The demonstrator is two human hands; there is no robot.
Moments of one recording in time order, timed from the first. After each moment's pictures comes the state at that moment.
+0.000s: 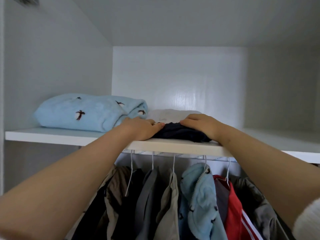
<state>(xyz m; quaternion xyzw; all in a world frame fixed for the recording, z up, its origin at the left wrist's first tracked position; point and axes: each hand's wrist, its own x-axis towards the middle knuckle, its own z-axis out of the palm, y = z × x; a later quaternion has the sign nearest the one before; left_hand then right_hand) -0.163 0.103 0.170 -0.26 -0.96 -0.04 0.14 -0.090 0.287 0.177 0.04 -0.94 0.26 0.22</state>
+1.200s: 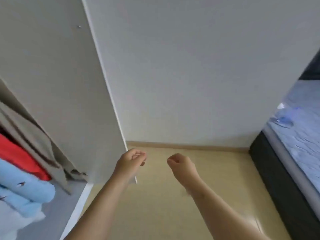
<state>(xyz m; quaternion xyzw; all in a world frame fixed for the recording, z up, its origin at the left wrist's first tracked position) 0.410 0.001 -0.211 -0.58 -0.57 -0.29 -0.51 0.560 -0.050 -0.231 -0.76 -0.40 0.37 0.36</state>
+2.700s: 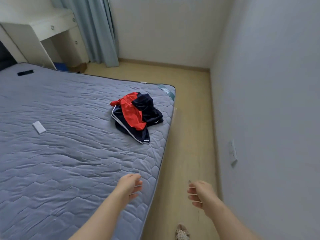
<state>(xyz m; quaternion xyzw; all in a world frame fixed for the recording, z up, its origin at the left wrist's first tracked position) 1.472 -0.647 -0.359 -0.69 -0.29 0.32 -0.58 1.394 -0.858 -0.340 -0.62 0.45 0.16 0.62</state>
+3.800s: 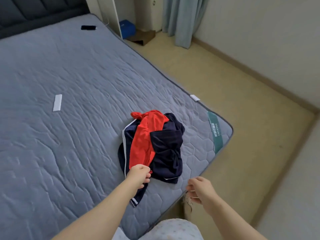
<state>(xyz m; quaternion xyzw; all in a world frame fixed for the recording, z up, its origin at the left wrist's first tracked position) 1.965 -0.794 -0.397 -0.63 -0.47 0.20 -0.58 2.007 -0.994 -0.383 -0.73 0.26 0.40 0.49</state>
